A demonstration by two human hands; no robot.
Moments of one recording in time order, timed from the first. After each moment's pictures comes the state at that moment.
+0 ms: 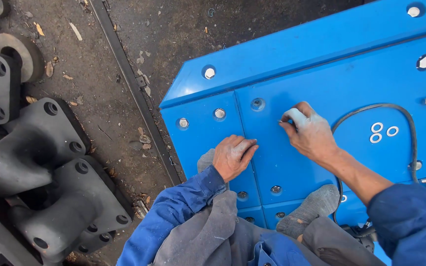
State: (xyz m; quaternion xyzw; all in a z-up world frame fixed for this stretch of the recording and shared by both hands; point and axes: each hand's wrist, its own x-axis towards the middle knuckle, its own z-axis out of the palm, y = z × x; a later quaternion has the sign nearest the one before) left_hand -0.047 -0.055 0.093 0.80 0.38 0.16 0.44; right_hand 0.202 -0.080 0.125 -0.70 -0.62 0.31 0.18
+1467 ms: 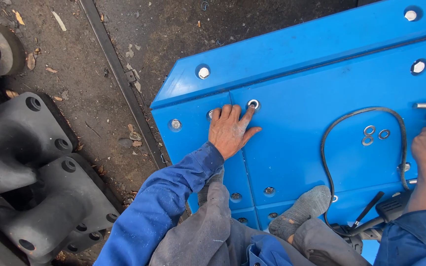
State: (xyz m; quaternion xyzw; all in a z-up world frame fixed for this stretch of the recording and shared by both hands) left_hand -0.017 -0.003 0.065 0.91 0.34 0.05 0.22; right_hand 0.500 -0.310 0.005 -0.91 -0.42 0.07 0.04
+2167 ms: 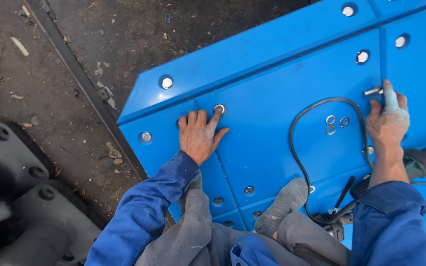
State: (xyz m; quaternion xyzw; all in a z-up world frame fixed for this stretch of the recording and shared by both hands) left_hand -0.015 -0.004 0.069 0.92 0.36 0.04 0.18; right_hand 0.448 -0.248 0.048 -0.88 -0.47 0.03 0.08
